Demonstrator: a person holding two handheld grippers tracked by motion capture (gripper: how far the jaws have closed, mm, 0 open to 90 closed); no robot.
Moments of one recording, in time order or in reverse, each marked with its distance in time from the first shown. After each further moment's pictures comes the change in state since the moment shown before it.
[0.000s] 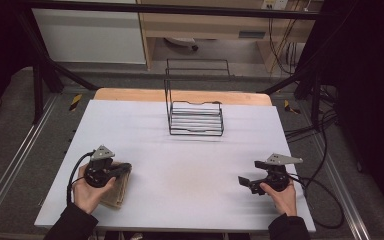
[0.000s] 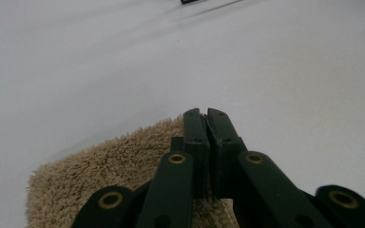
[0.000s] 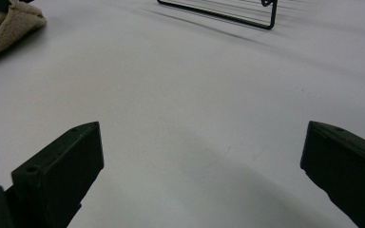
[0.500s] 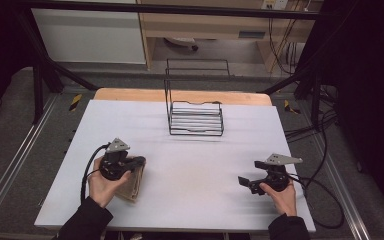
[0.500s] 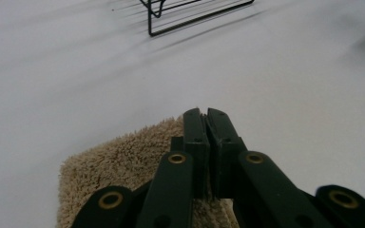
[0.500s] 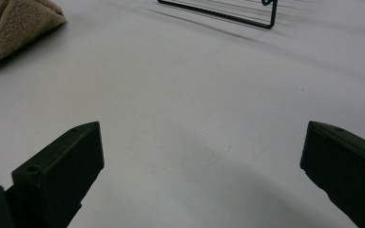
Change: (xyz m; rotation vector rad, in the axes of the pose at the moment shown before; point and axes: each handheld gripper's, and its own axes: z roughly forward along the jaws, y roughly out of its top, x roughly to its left) left arm -0.029 0.034 0.019 -0.012 -0.041 0.021; right arm 0.001 0.000 0.001 0.003 -0.001 0.002
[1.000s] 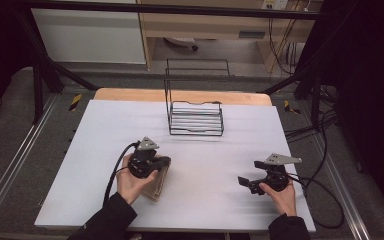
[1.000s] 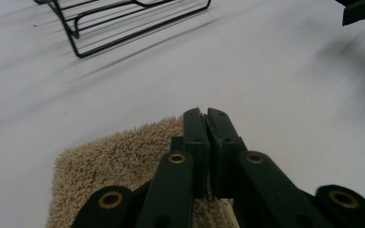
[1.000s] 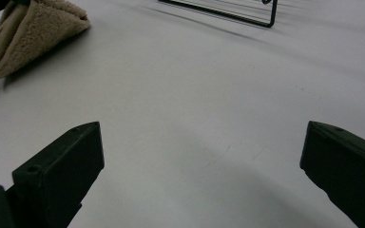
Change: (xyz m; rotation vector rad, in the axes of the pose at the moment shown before) left arm -0.047 0.025 0.049 0.023 -0.070 0.025; right arm 0.000 0.000 0.001 0.006 -0.003 -0.005
